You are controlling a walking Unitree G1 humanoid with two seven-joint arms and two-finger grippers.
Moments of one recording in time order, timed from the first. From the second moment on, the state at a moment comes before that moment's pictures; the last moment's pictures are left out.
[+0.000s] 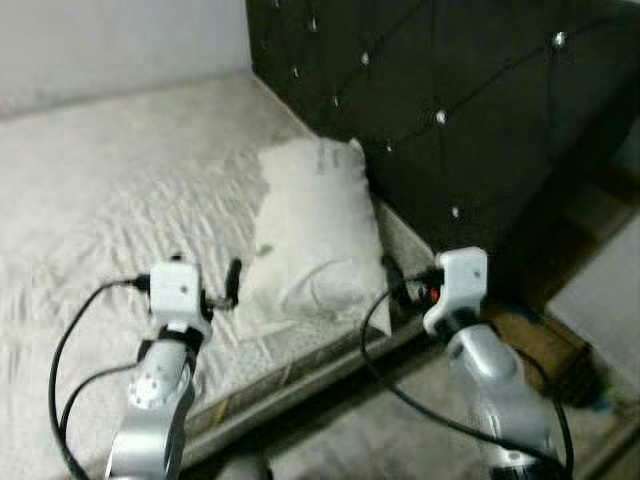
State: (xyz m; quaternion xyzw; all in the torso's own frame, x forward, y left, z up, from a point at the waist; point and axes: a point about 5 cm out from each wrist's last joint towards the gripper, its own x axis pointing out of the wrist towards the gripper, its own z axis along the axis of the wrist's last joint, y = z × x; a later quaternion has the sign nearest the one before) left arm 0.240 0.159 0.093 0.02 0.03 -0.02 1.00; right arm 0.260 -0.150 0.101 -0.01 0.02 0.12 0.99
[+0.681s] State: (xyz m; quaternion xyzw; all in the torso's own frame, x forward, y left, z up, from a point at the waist) left arm 0.244 0.156 0.092 0.02 0.06 -0.01 1.00; right arm 0.261 -0.158 0.099 -0.02 0.03 0.11 0.99
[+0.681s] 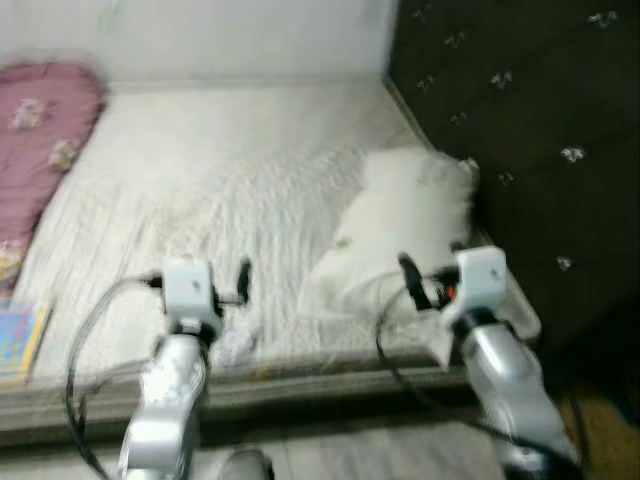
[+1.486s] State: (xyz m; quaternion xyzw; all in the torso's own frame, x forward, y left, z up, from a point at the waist) left arm 0.246 0.158 0.099 0.01 0.03 -0.02 1.00; right arm 0.263 -0.154 0.100 -0.01 0.02 0.10 0.99
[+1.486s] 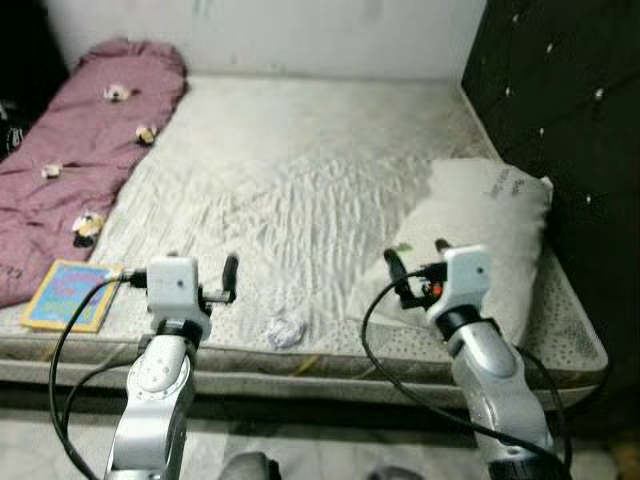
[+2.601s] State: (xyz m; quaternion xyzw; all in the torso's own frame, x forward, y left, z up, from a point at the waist) left arm 0.252 0.157 0.105 0.01 0.03 -0.05 1.00; right arm 0.264 -0.161 0.105 0.01 0.02 0.05 1.00
